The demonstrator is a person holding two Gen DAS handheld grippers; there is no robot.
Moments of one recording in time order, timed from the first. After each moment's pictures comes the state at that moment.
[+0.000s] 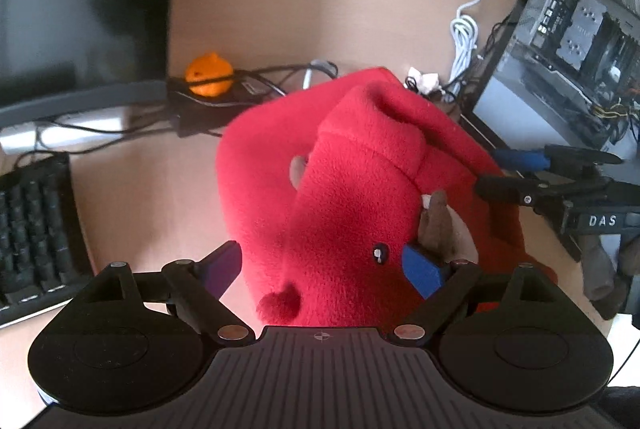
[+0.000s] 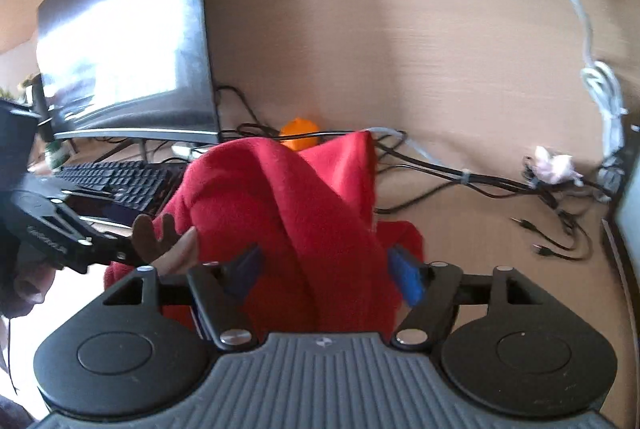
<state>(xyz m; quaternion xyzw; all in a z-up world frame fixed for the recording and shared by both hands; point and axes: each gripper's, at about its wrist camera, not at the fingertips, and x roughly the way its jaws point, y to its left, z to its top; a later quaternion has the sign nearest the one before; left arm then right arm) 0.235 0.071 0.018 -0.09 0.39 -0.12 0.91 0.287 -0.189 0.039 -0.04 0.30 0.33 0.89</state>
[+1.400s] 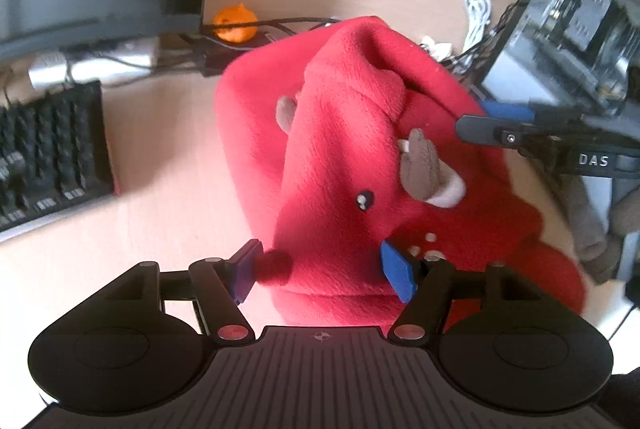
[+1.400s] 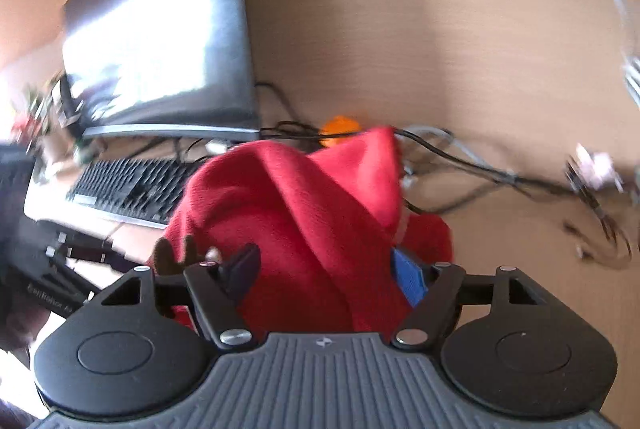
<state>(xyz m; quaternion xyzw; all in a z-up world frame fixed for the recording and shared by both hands) 0.181 0.072 0.009 -0.12 0.42 -0.09 0.89 0.278 -0.175 0.039 -0.01 0.31 0.35 0.88</state>
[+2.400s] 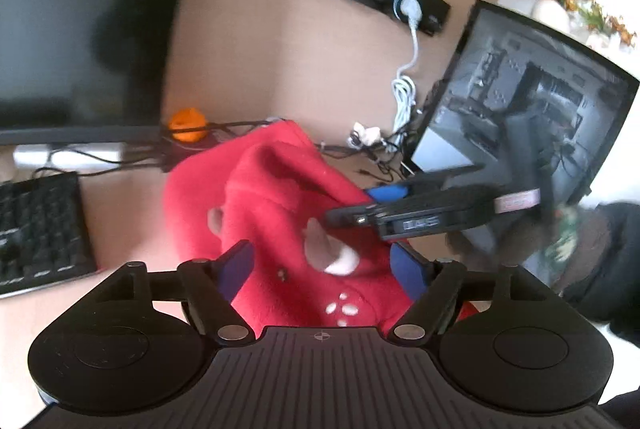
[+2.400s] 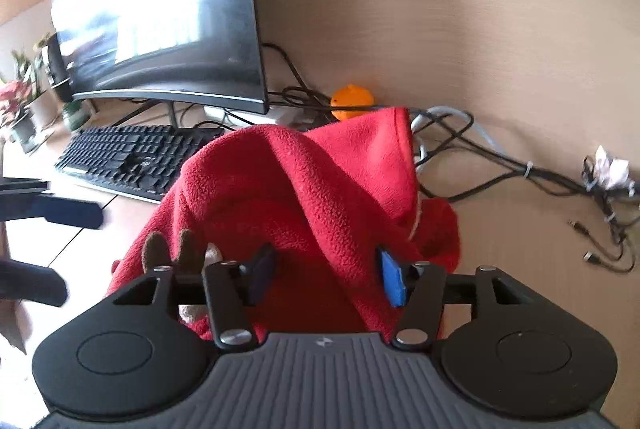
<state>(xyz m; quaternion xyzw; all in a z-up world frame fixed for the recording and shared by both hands) 0.157 0.059 0.064 -0.11 0.31 -0.14 0.93 0.294 -0.122 0.051 -0.08 0.36 0.36 0.86</state>
